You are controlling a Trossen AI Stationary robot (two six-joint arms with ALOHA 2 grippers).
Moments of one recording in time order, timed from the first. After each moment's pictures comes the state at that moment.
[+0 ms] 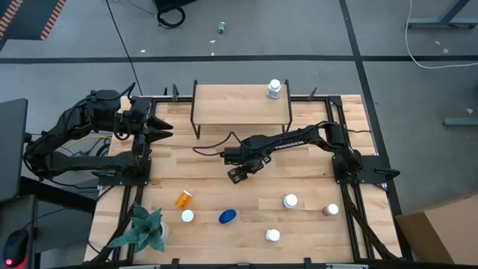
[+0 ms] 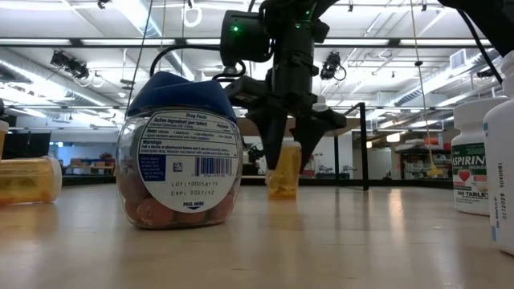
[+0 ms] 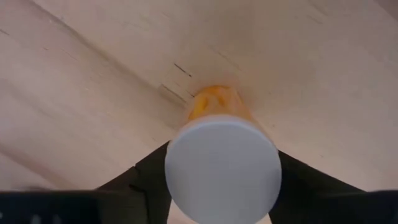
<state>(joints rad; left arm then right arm) 0.33 0.73 1.20 -0.84 0.26 -0.24 0.01 2.13 1.69 -0.99 -0.11 1.00</state>
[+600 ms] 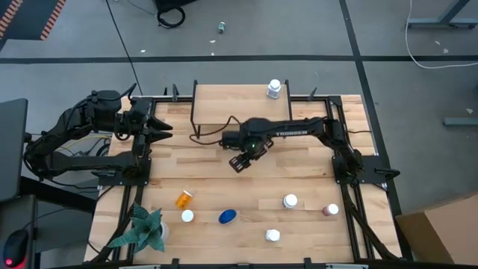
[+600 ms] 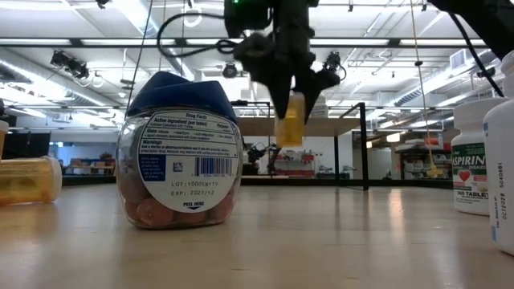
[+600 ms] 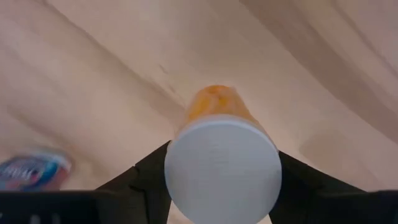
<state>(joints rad) 0.33 0.73 1.20 -0.87 0.26 -0.24 -0.05 2.13 1.99 -1.37 -0.11 0.83</state>
